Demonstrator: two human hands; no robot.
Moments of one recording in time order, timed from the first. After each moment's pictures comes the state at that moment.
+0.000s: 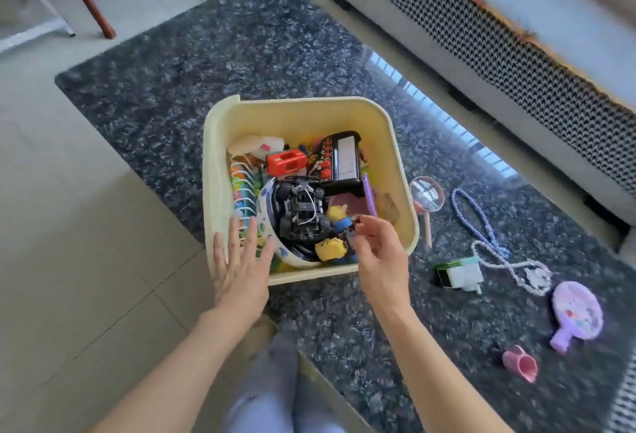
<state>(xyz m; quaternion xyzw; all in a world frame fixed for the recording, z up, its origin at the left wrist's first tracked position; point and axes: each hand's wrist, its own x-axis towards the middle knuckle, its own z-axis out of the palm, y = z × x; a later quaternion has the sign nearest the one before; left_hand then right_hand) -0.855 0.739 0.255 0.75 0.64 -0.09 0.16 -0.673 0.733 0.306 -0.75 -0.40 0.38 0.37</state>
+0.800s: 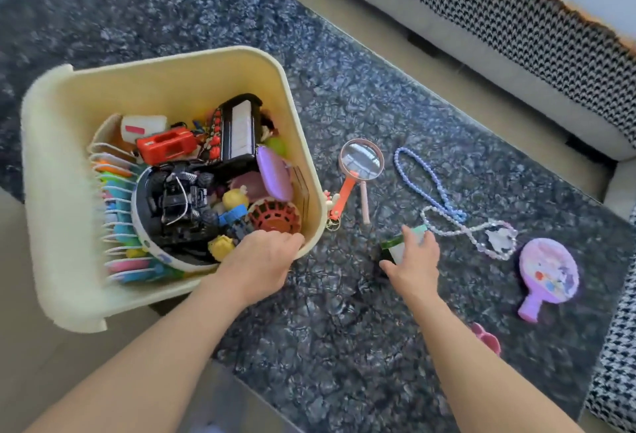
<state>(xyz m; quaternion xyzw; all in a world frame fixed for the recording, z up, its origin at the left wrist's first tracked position) -0.691 0.767 0.214 0.93 0.33 -0.02 0.14 -0.444 0.690 0.162 -0.89 -0.37 0.27 -0.02</state>
